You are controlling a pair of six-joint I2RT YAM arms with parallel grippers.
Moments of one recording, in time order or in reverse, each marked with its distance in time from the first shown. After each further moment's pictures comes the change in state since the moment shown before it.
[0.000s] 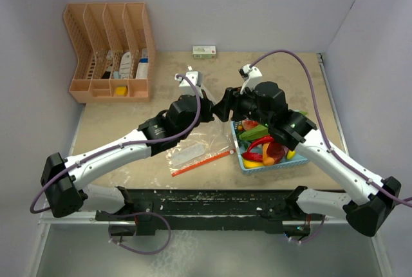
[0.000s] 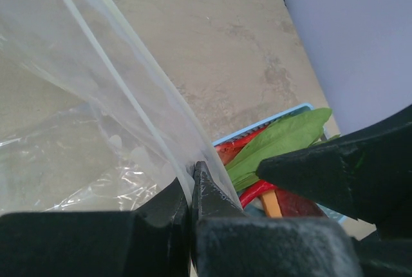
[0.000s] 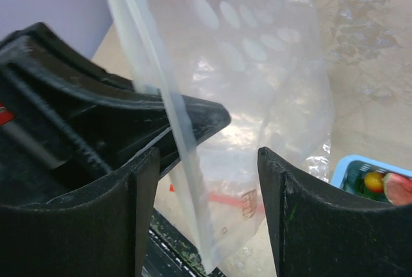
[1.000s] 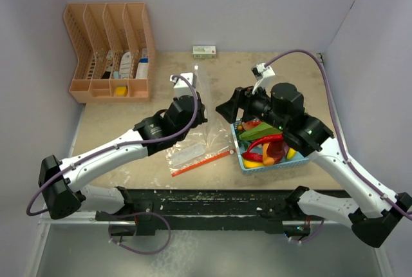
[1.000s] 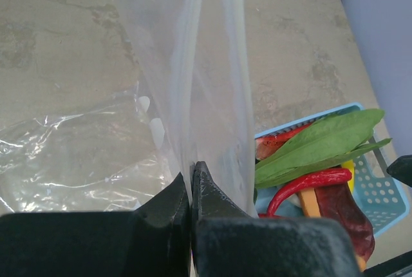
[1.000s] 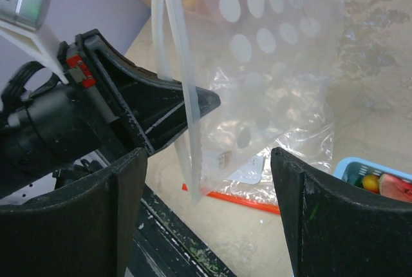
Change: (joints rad) left arm -0.006 -0.034 0.033 -0.191 -0.105 -0.023; right arm -0.029 -0.097 0.022 -0.053 -0.043 -0.011
